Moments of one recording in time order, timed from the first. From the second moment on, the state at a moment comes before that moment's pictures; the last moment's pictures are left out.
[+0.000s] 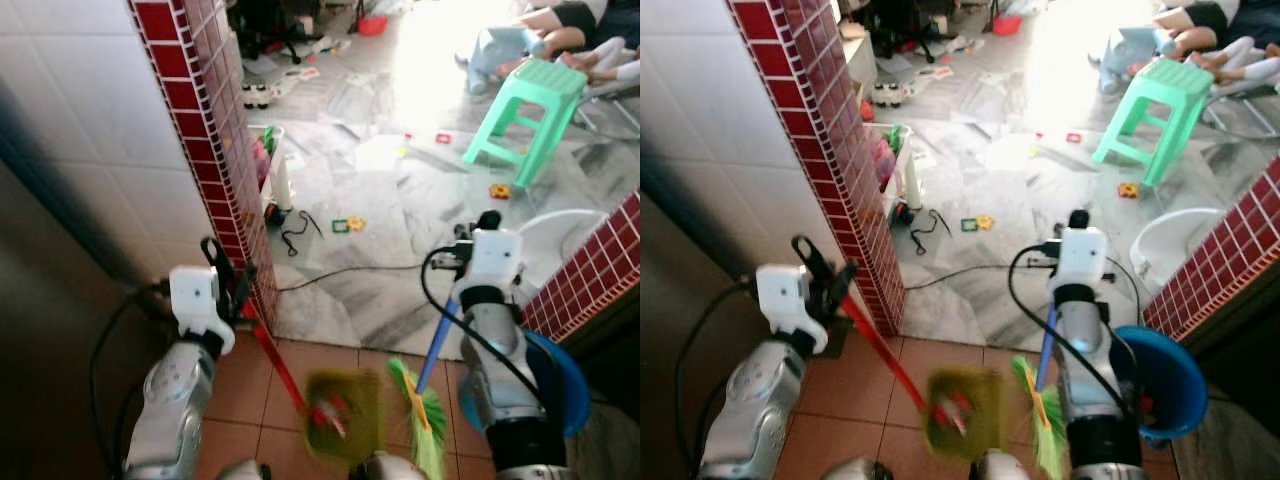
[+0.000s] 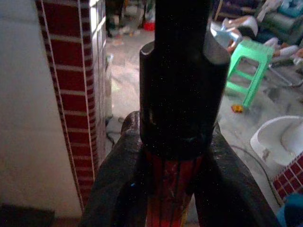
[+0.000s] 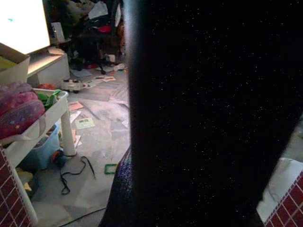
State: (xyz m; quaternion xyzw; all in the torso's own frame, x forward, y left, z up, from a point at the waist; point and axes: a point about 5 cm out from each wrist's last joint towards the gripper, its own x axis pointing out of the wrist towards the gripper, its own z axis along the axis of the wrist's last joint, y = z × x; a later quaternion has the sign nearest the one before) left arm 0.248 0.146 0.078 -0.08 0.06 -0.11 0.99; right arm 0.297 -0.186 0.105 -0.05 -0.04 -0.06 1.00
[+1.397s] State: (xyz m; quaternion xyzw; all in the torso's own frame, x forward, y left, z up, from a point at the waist) left arm 0.250 0.153 0.090 -0.11 0.07 -0.09 0.99; right arm 0.303 -0.196 0.097 -0.03 -0.02 -0.07 1.00
